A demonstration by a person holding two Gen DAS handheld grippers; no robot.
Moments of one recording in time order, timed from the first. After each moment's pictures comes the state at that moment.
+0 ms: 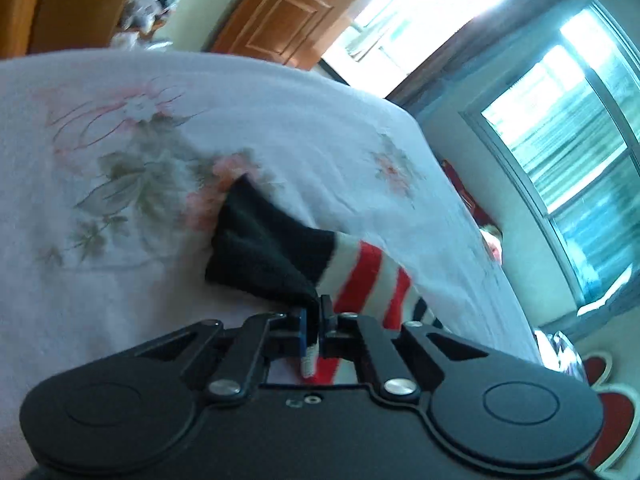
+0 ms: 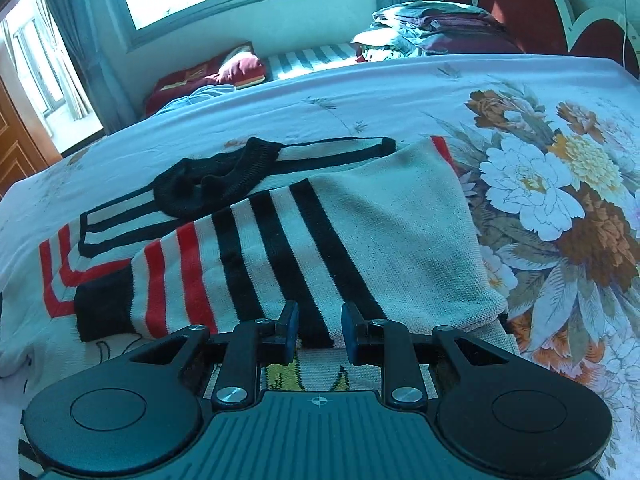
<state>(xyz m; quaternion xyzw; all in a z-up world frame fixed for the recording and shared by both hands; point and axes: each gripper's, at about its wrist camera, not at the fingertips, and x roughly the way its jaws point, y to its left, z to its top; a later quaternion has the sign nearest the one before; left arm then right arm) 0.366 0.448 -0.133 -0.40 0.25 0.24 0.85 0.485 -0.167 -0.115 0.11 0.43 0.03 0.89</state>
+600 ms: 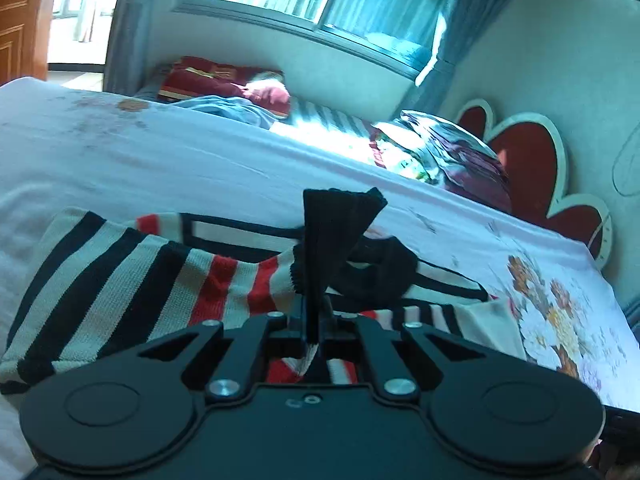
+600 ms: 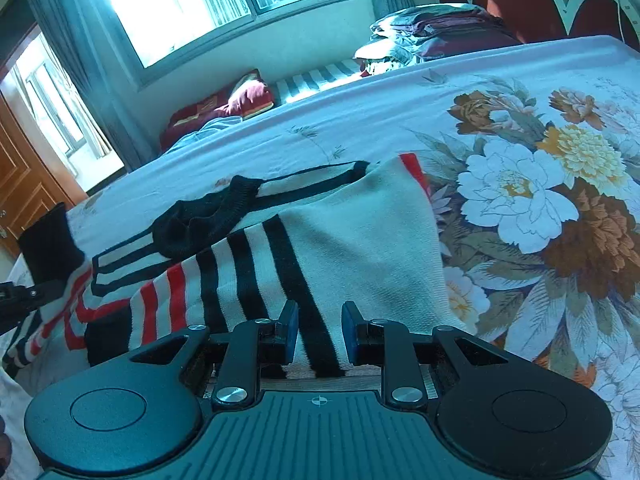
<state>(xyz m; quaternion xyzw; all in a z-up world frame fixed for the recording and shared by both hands) 0.525 0.092 -0.085 -0.14 0.36 -0.07 0.92 0.485 -0.229 -0.116 0.18 0.40 0.06 0.90</state>
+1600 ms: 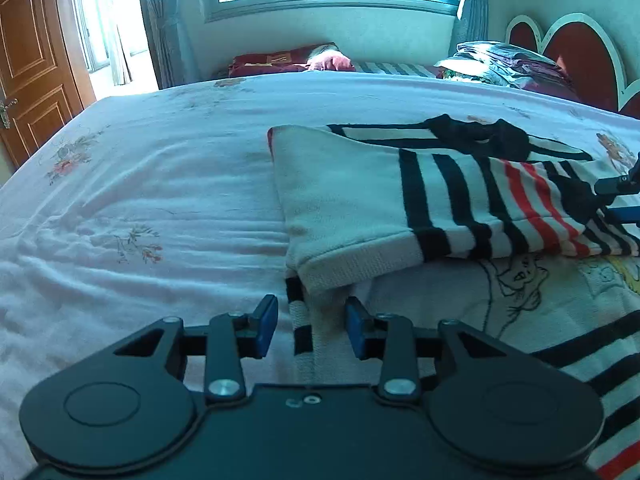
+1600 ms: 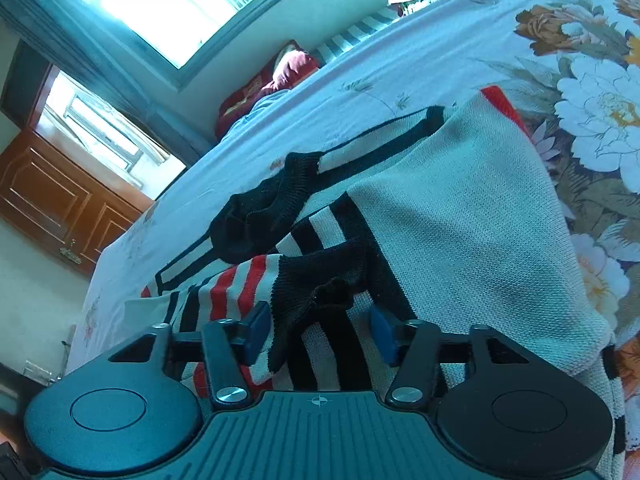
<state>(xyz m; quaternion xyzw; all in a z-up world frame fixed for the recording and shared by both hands) 0.441 0.163 -0.129 0.03 0.40 0.05 0.92 0.543 -0.215 -0.149 0.31 0.43 0.16 0.83</state>
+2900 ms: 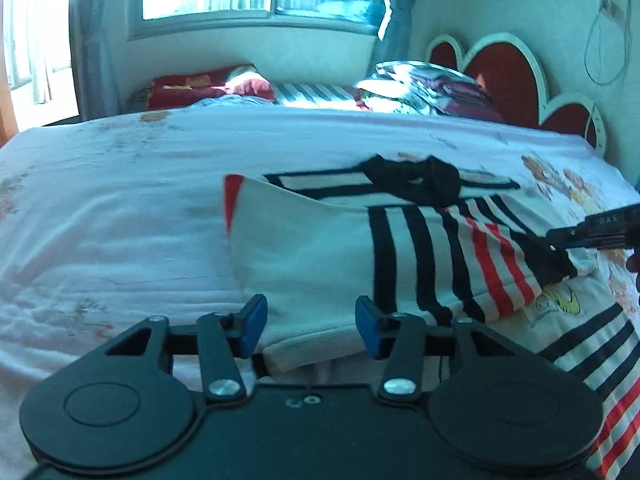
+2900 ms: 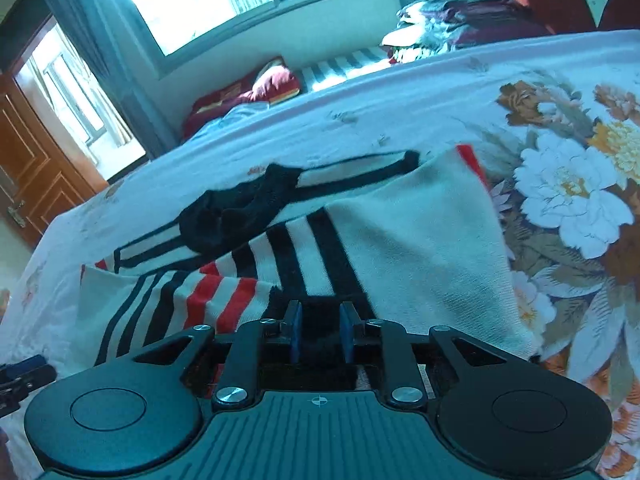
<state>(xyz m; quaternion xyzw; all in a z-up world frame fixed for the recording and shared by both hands) 0.469 0.180 -0.114 0.01 0.38 -0.11 0.92 0.515 -0.195 -0.127 0.18 0.43 0.11 0.88</state>
